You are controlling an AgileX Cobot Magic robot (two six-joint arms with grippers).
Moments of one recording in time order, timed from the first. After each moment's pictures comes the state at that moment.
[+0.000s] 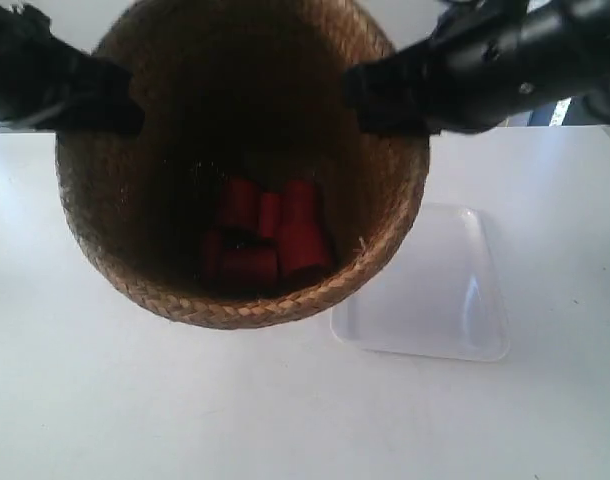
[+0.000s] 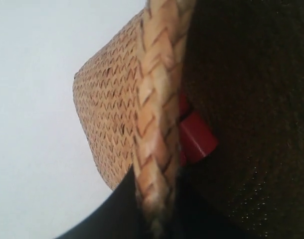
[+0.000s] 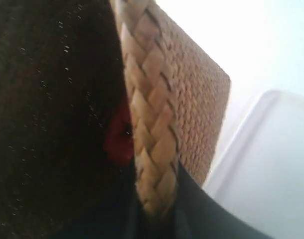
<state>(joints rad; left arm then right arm) -0.24 1.24 -1.18 -0.50 0.77 0.34 0.33 1.27 -1.17 0.43 0.65 -0.22</state>
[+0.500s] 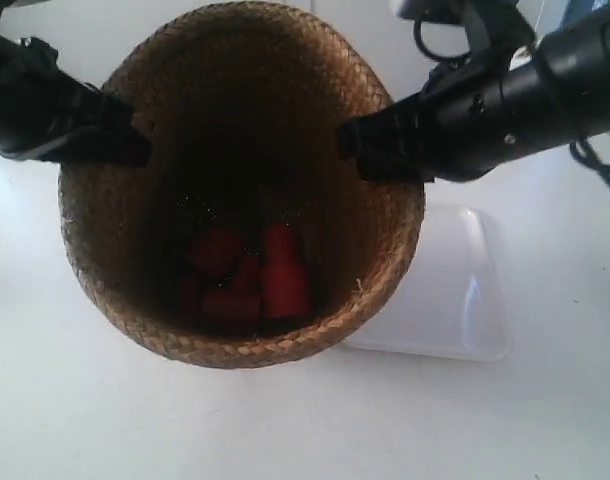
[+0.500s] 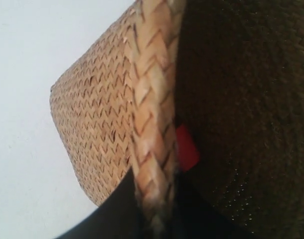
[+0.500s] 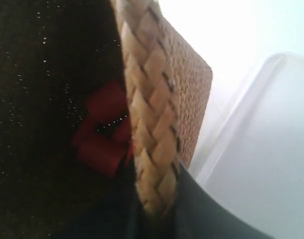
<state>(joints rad) -0.24 1.23 -1.12 -0.57 0.80 0.40 0.34 1.31 -1.10 0.43 0.65 -0.19</state>
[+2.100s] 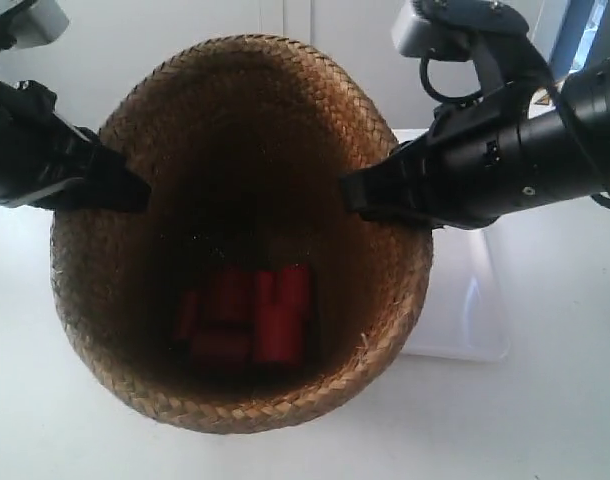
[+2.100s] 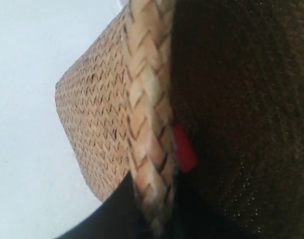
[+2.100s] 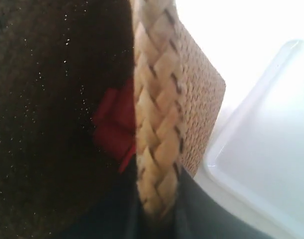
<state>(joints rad) -0.25 1.19 -1.02 -0.59 0.82 0.43 0.41 1.22 -0.99 0.38 0.62 -0.15</state>
